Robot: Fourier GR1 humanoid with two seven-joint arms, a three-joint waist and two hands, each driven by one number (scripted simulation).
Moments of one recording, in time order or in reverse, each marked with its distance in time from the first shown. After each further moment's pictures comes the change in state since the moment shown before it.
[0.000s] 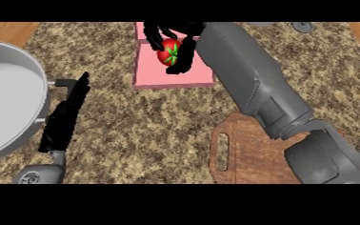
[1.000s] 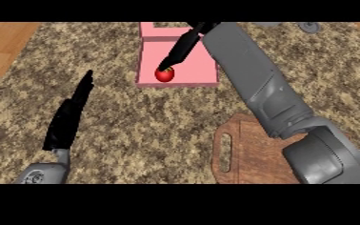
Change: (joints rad) left arm -0.013 -0.018 -0.012 -0.011 -0.015 0.001 0.008; right arm -0.011 0.009 -0.292 0.124 -0.332 0.050 0.089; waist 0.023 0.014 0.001
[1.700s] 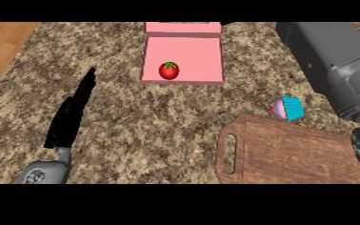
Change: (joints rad) left arm -0.013 -0.002 -0.009 -0.008 -0.005 -0.010 -0.010; right arm 0.000 -0.286 -0.178 0.057 -0.158 0.083 0.098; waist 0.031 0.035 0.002
